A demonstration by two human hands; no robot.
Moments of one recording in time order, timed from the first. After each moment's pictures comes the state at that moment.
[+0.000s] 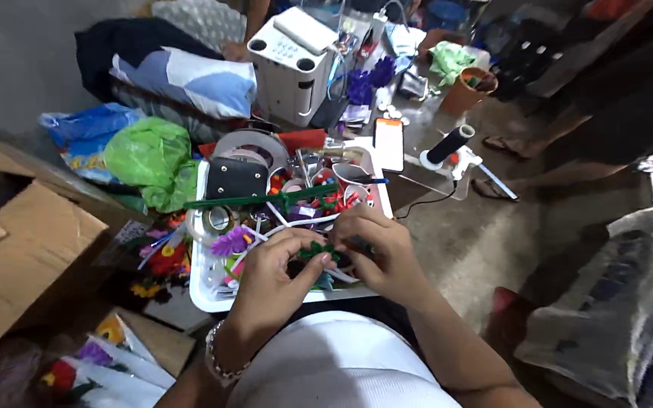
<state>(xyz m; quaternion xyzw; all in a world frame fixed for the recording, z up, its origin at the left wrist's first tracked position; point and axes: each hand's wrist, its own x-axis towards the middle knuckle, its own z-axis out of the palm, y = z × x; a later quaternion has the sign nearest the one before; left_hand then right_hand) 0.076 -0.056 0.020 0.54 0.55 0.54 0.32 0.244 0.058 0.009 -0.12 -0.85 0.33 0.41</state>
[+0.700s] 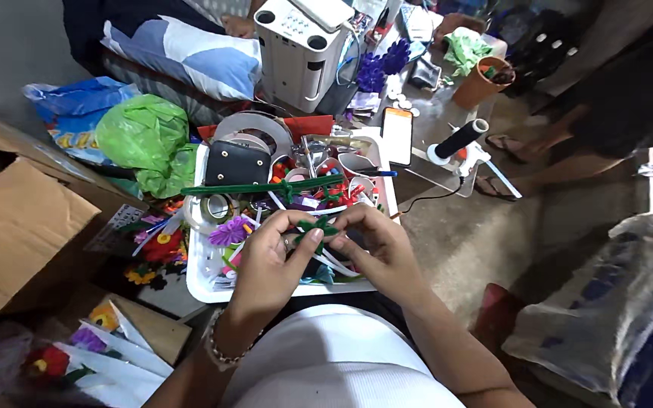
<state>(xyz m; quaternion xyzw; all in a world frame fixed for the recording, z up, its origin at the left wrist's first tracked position) 0.075 -0.049 0.017 0.44 0.56 0.60 0.36 0.241 0.051 -0.008 -0.18 -0.76 0.48 0.38</state>
